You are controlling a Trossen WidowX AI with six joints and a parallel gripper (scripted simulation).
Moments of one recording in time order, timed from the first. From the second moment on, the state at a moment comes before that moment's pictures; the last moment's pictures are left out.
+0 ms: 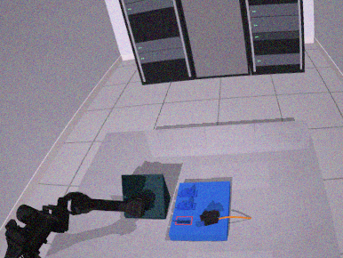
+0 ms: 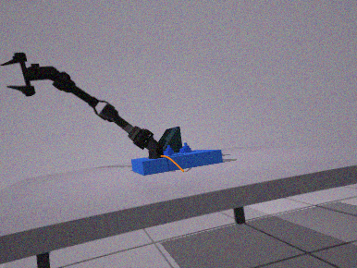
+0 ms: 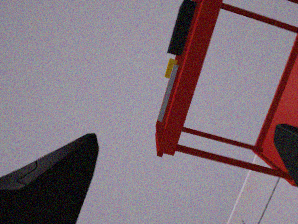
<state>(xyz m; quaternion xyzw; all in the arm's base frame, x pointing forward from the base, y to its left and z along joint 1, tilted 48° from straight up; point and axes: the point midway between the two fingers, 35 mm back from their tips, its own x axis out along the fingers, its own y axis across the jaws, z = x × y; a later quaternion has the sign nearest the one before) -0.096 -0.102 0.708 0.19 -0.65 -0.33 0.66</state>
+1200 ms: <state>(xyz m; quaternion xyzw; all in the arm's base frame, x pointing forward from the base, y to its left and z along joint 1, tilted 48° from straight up) 0.052 -0.090 0.707 0.13 -0.53 -0.29 0.78</state>
